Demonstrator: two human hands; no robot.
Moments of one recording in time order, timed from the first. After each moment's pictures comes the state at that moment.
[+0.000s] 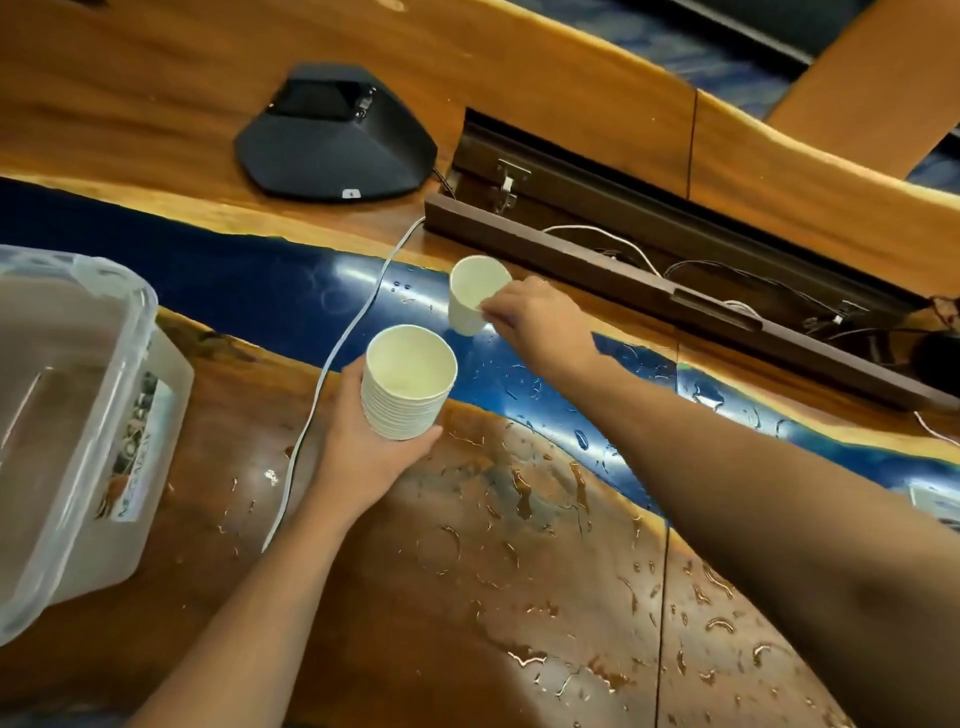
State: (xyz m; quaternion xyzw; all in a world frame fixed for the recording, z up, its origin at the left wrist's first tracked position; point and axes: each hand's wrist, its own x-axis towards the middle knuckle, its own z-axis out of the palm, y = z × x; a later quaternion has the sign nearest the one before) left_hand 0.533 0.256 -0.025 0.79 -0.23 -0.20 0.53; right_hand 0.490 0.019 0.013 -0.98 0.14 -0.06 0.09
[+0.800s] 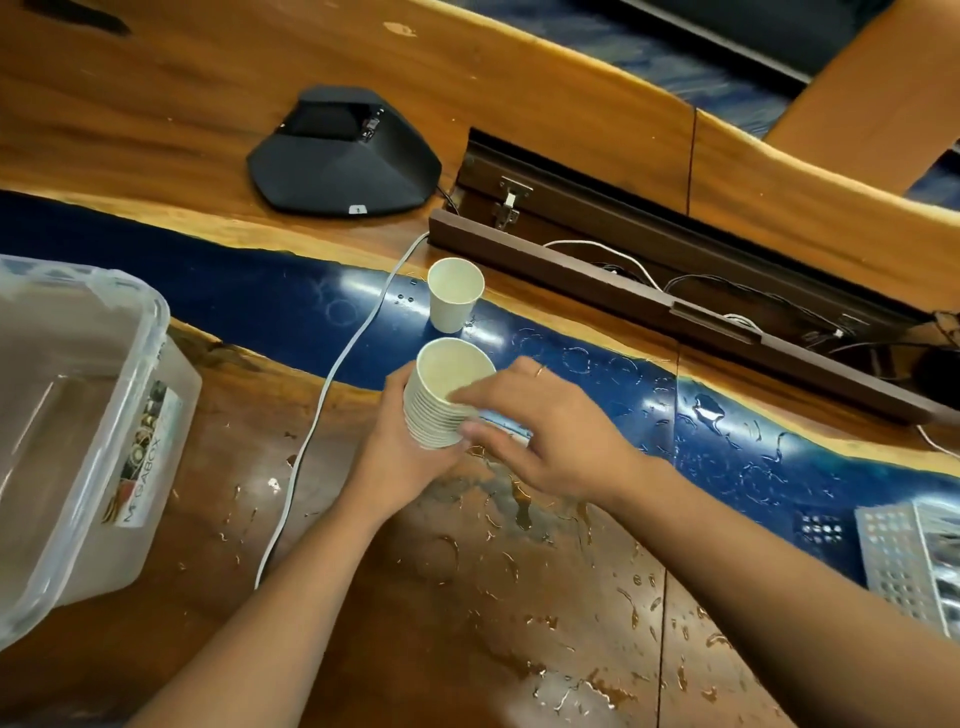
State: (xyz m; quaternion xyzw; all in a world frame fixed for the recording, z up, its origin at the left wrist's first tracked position) left_hand 0.525 0.233 -0.036 0.74 -0.26 -0.26 0.57; right_hand 0.417 0.086 0.062 -0.97 0.00 -0.09 0.24
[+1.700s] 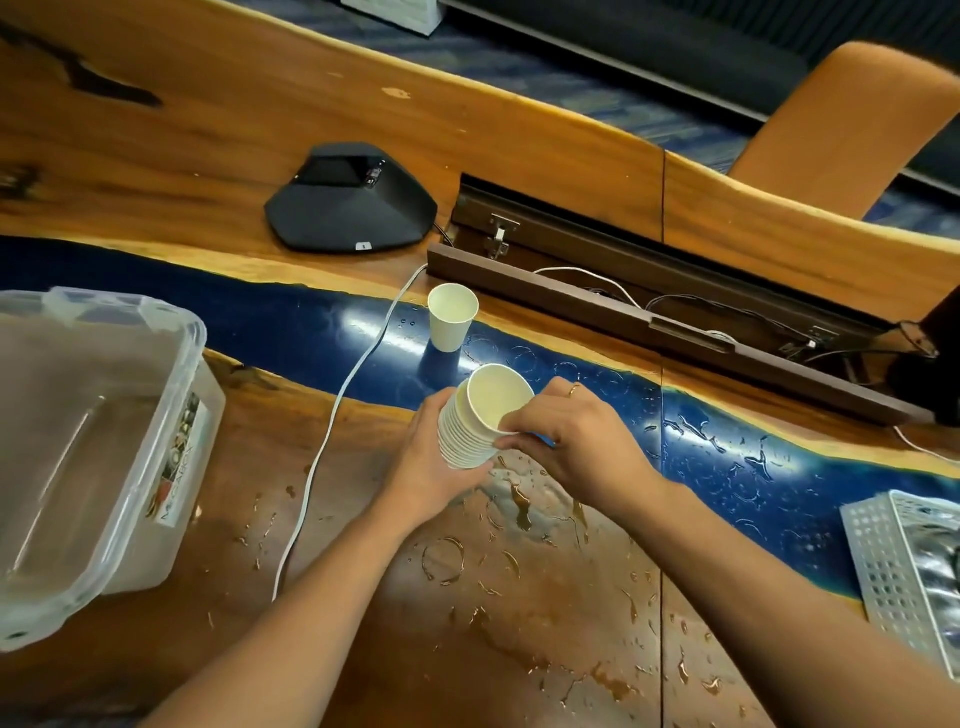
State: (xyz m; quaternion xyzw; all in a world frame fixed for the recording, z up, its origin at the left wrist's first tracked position) left_hand 0.504 0.229 -0.029 0.76 -0.31 -0.26 0.51; right_hand 0.380 0.093 0.074 -0.98 0.05 -0.13 0.15
